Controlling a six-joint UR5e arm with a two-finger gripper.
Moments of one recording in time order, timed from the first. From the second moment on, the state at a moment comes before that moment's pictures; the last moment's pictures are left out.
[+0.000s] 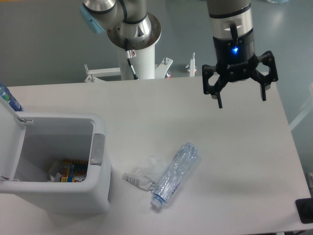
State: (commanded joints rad) arm 2.62 -1.70 -1.47 -1.00 1.53 0.67
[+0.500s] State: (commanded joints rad) arm 2.61 -1.70 -1.51 -0.99 1.53 0.66
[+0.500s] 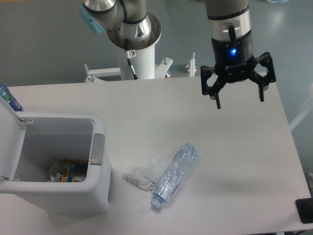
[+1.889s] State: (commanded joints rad) arm 2.38 -1.94 -1.82 -0.79 1.54 0.92
